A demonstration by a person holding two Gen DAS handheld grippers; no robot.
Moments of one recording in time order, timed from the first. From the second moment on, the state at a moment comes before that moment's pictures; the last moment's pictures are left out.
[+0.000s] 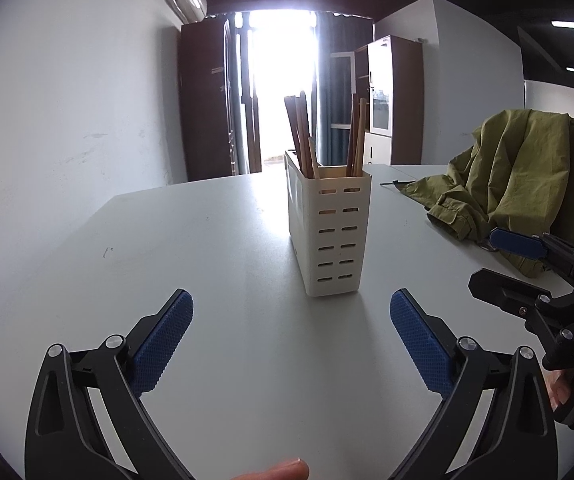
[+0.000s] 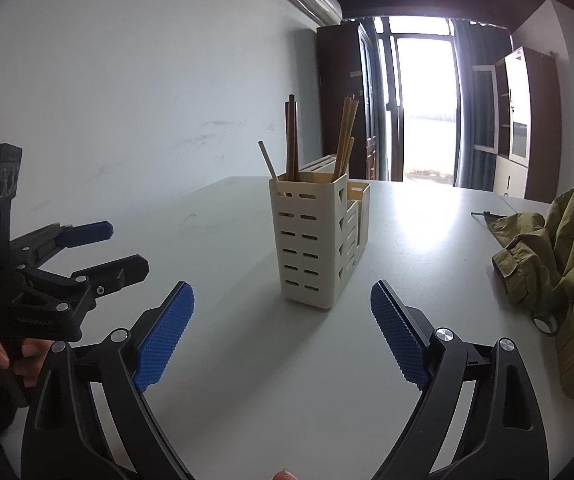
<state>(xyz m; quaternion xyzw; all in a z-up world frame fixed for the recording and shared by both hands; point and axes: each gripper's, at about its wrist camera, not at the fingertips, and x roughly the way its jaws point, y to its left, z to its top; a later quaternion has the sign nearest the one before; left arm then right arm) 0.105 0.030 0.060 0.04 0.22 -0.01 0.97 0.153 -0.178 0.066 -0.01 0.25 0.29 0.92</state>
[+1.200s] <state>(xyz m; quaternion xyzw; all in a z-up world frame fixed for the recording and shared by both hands) 0.107 0.022 0.054 0.03 0.23 -0.02 0.97 0.154 -0.190 0.064 0.00 0.25 0.28 0.93</state>
